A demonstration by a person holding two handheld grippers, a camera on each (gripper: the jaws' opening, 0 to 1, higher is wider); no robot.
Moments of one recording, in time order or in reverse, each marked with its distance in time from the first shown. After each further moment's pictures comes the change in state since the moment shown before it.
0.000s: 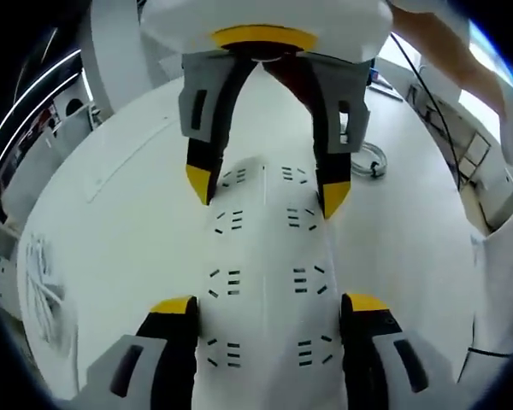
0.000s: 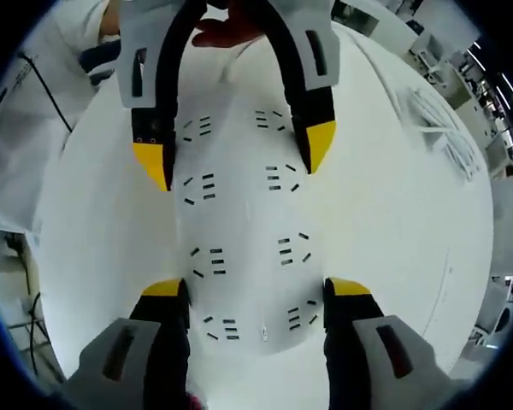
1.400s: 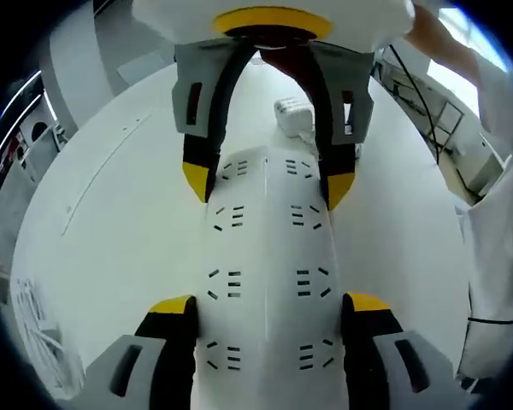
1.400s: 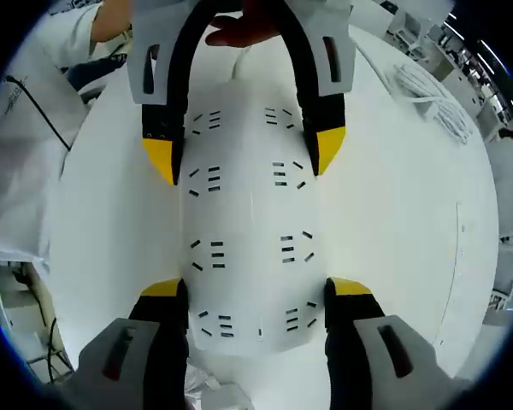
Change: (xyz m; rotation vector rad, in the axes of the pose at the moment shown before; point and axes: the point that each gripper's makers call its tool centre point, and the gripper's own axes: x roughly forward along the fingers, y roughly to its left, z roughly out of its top) left arm 0.008 -0.011 0.008 0.164 0.069 -0.116; right arm -0.005 0.033 -0.014 0.158 -0.010 -0.001
